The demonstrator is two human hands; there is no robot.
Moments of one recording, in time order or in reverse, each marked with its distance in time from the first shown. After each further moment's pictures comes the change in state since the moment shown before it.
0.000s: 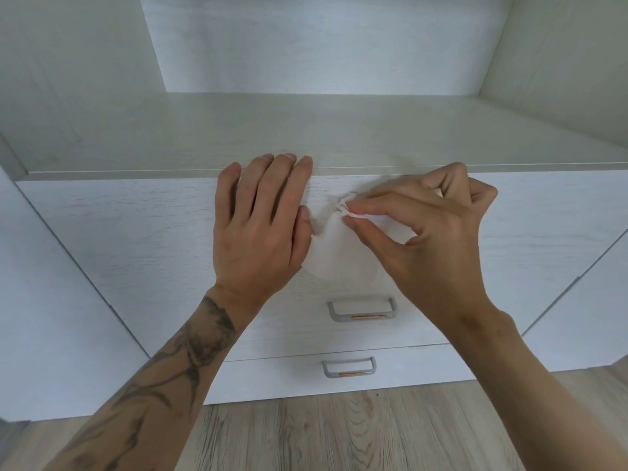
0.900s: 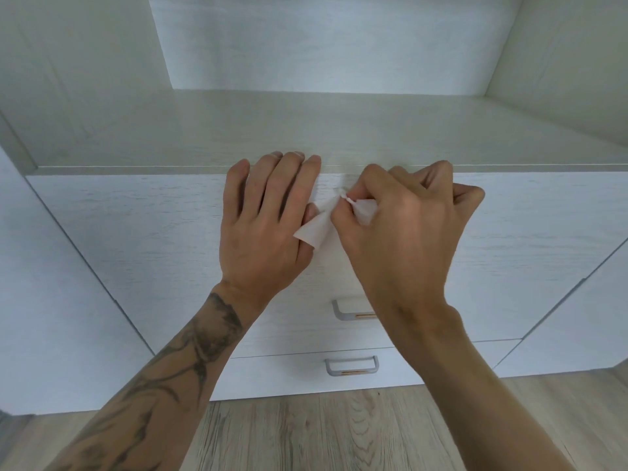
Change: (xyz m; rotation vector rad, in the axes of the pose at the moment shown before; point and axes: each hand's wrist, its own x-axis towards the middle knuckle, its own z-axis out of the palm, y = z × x) left_hand -0.002 -0.001 0.006 0.012 0.035 0.004; right_hand 0.016 -0.049 0.026 -0.353 0.091 0.204
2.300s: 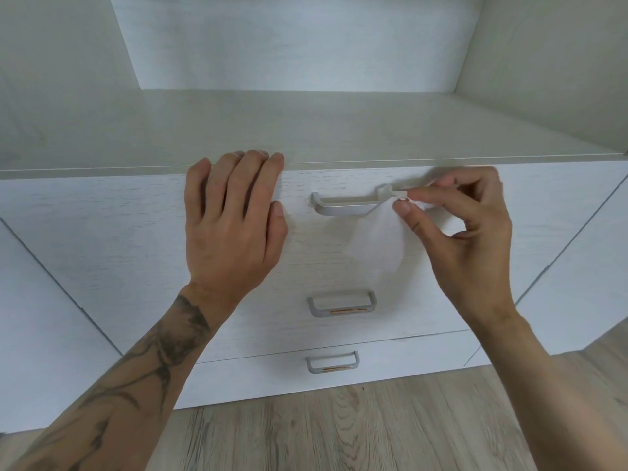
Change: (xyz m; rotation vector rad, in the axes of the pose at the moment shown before) left_hand 0.001 0.000 -0.005 0.009 -0.047 -0.001; right_hand -0.011 0.121 -0.016 0.590 -0.101 0.050
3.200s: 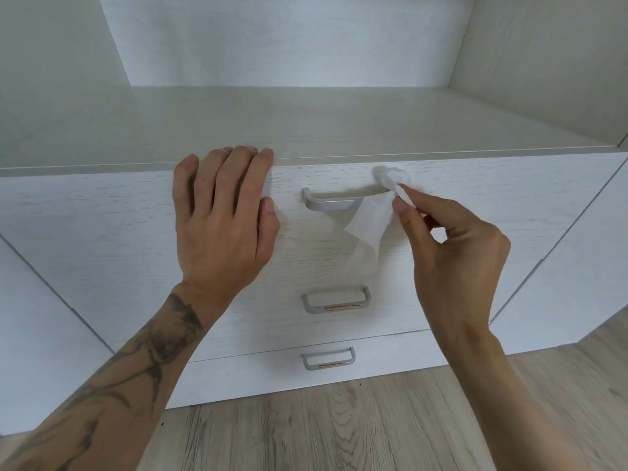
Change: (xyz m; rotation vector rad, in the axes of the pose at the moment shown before) left_hand 0.000 0.001 0.000 0.006 -0.011 -0.011; right_hand -0.021 -0.022 0.011 -0.012 0.144 0.181
